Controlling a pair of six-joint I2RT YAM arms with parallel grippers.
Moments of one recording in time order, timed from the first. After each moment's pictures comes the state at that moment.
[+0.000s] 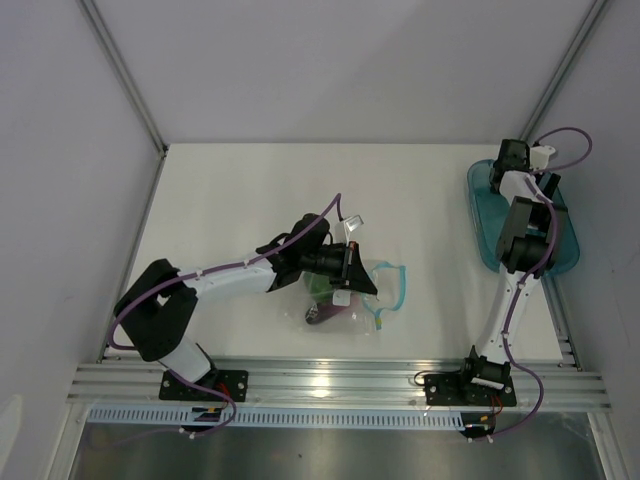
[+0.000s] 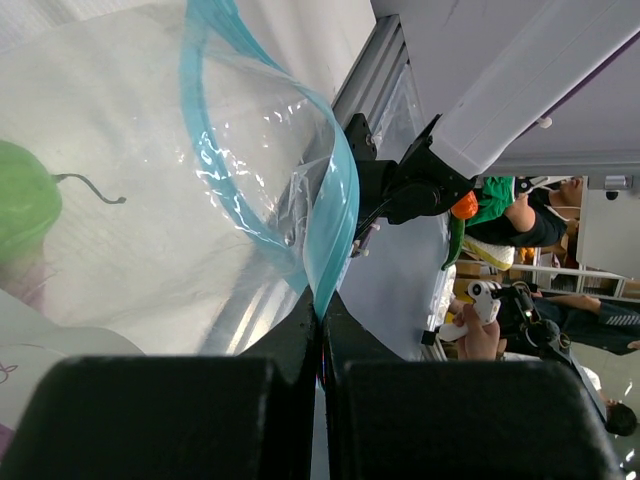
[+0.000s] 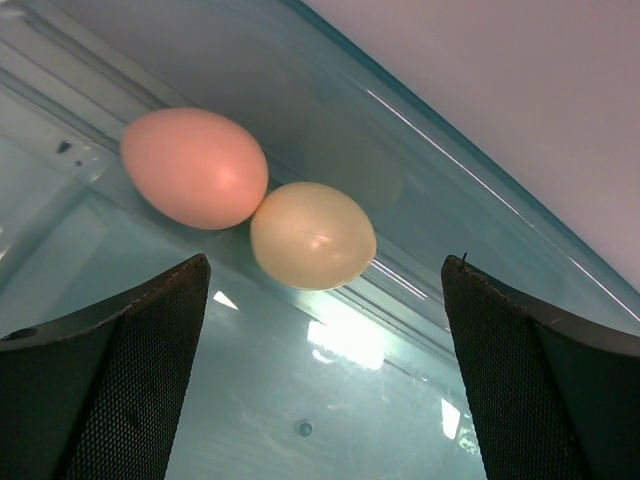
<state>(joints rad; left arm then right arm) -0.82 1.57 0.92 0.15 0.69 -0.85 -0.23 2.32 1.84 -0.32 0.86 0.24</state>
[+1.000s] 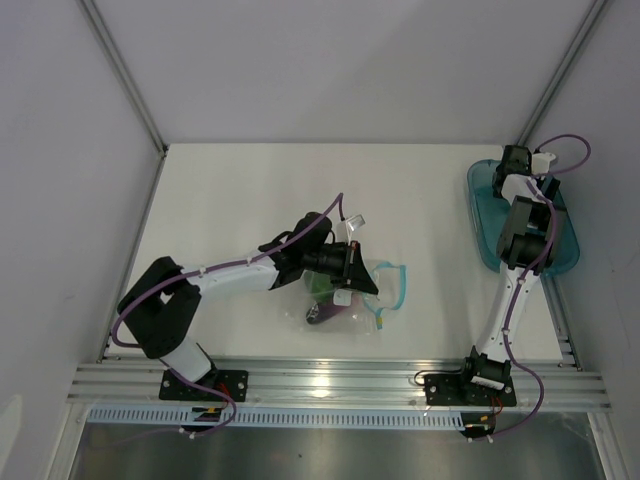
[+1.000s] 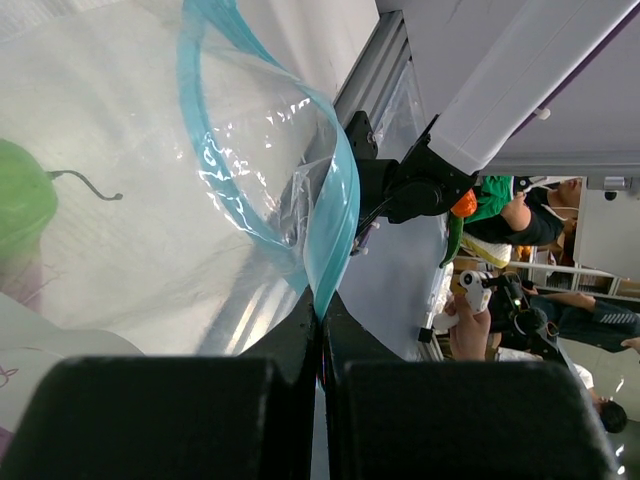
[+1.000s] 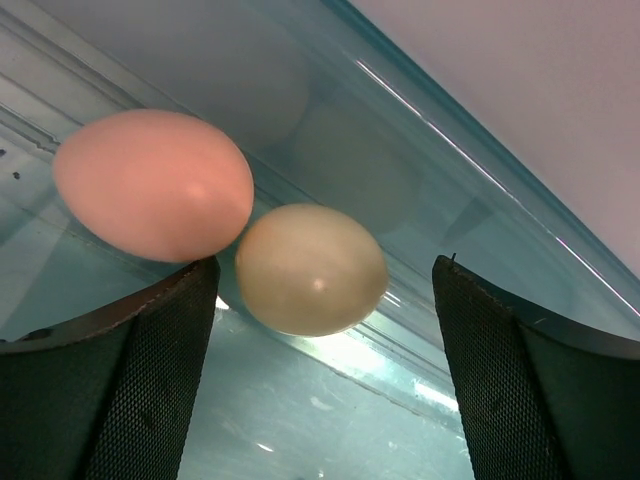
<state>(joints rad) -0.82 1.59 0.94 0.12 0.70 -0.85 -0.26 2.42 1.89 -0.32 0.85 0.20</state>
